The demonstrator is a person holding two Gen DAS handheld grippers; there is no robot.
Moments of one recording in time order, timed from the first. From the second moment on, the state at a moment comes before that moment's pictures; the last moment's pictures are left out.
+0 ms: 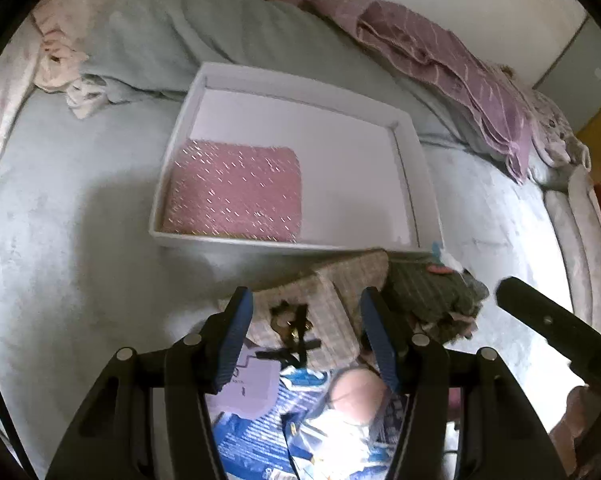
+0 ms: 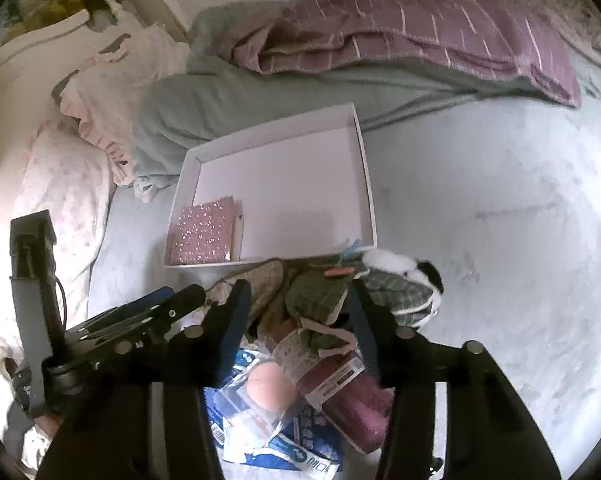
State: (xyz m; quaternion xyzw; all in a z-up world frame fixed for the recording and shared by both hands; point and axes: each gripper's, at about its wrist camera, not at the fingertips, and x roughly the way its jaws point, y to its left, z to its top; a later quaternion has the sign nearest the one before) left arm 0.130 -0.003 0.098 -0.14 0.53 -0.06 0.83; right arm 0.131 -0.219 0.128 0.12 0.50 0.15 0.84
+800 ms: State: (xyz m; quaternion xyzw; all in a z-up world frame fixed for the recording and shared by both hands) left arm 0.149 -0.032 0.035 -0.15 0.64 -0.07 0.75; right arm 0.152 -0.193 0.086 0.02 0.57 0.08 0.82
